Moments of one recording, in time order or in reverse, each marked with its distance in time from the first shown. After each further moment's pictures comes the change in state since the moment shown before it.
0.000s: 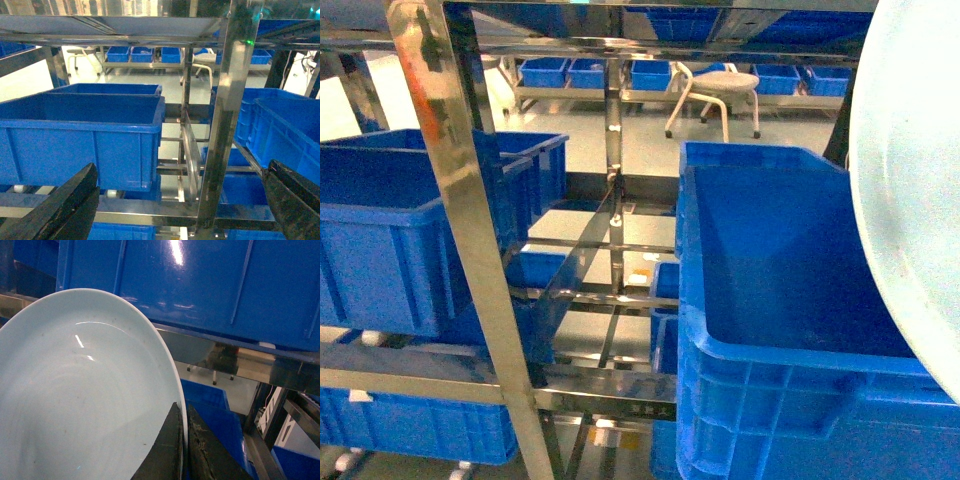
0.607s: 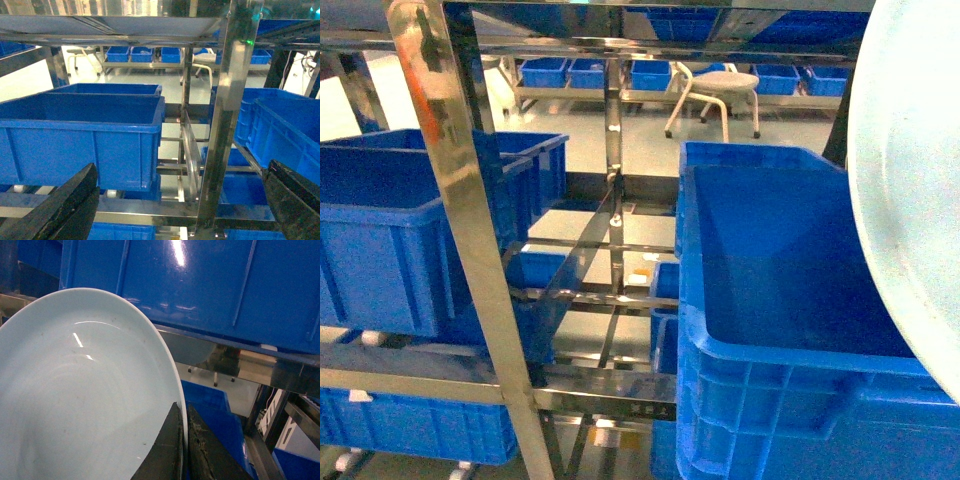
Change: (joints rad) left arm 0.000 0.000 0.000 0.000 0.000 0.000; right arm -0.003 0.002 0.000 0.007 -0.010 -0.002
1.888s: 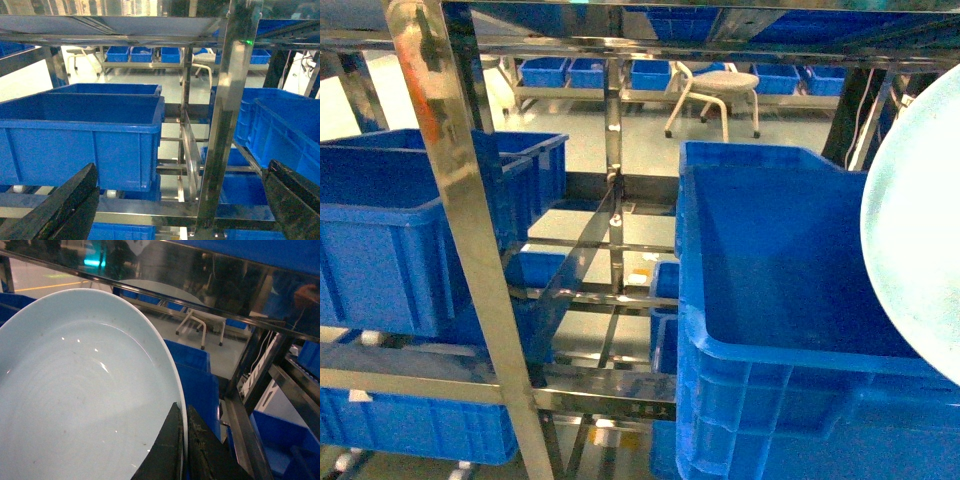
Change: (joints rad) left arm 0.000 0.000 0.000 0.000 0.001 0.000; right arm -0.292 0.753 0.044 0.554 -0.229 -0.087
